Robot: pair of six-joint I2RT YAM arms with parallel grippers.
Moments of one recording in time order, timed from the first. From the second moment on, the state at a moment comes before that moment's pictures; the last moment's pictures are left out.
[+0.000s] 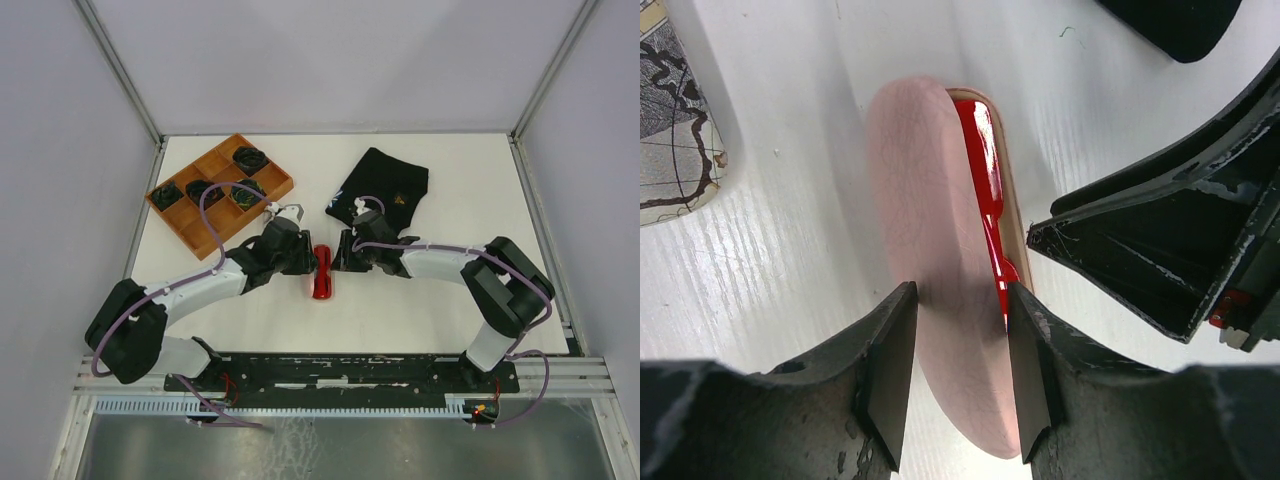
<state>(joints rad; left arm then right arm) -0.70 1.36 0.73 -0.13 -0.08 -0.59 0.72 1.70 0.87 0.04 -0.14 0.69</state>
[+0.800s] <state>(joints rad) -0.70 1.33 0.73 -0.12 -0.08 -0.59 0.71 1.75 0.87 0.07 -0.17 0.73</state>
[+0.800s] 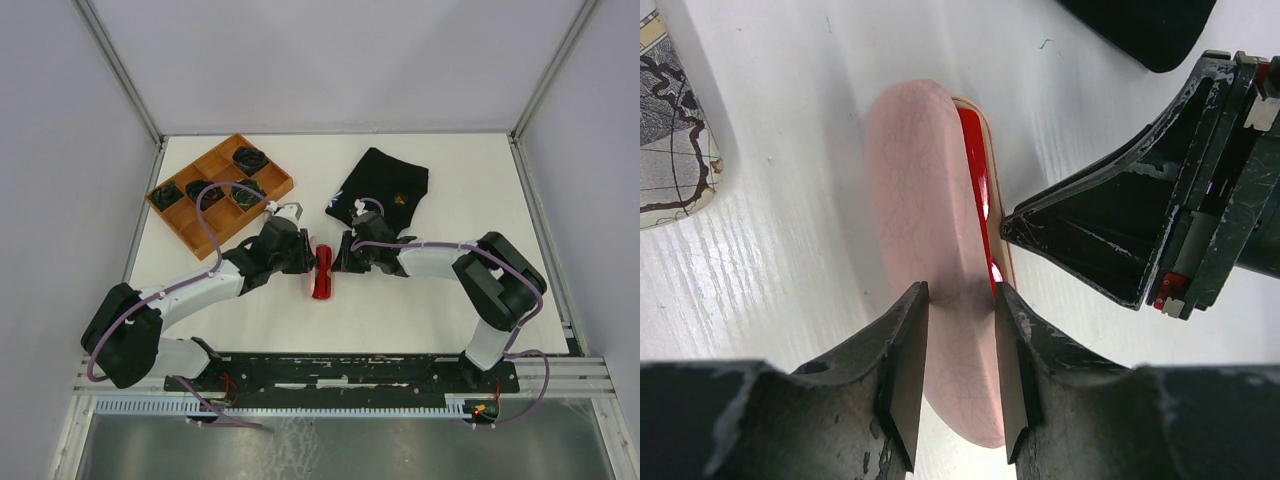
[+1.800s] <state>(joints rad) -0.70 1.33 0.73 -0.12 -0.07 -0.59 0.69 1.79 0.92 0.00 -0.20 0.71</state>
